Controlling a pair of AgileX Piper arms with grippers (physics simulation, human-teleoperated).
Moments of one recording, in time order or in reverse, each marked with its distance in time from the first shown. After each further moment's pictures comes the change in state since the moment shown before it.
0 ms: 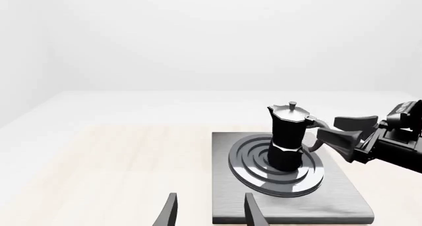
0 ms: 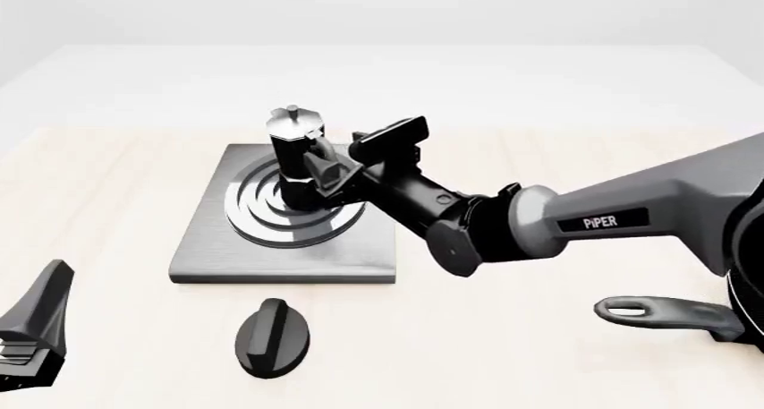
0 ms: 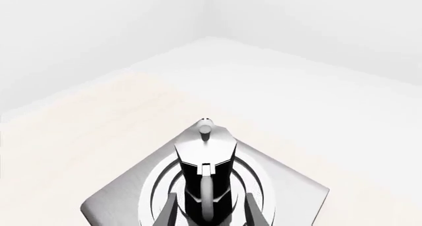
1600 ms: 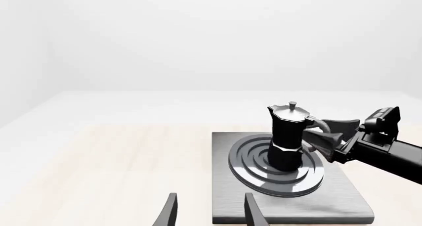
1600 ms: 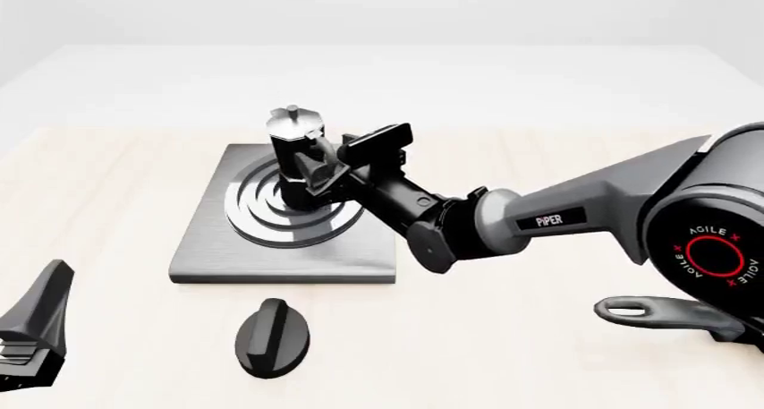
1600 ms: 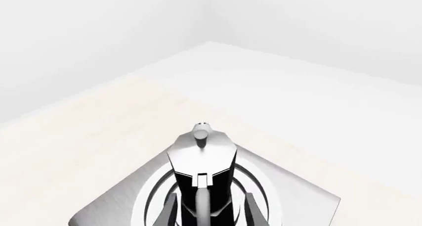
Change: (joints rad) left arm 0.000 0.000 0.000 0.000 0.000; right arm -0.004 0.129 -0.111 -0.049 0.021
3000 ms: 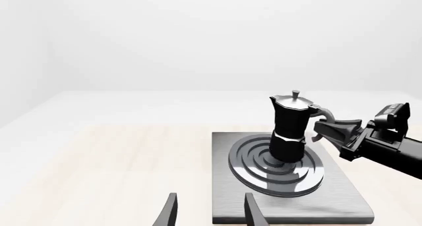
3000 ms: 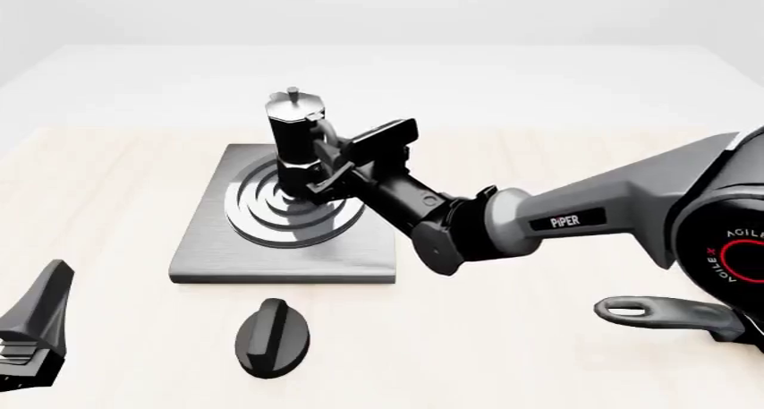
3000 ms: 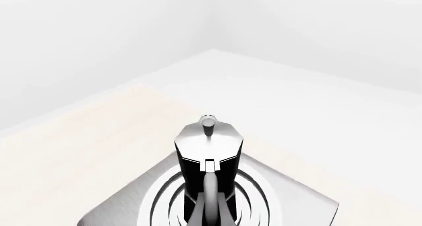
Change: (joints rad) left arm 0.000 0.000 0.000 0.000 0.000; right arm 0.007 -0.047 0.040 -0.024 -0.003
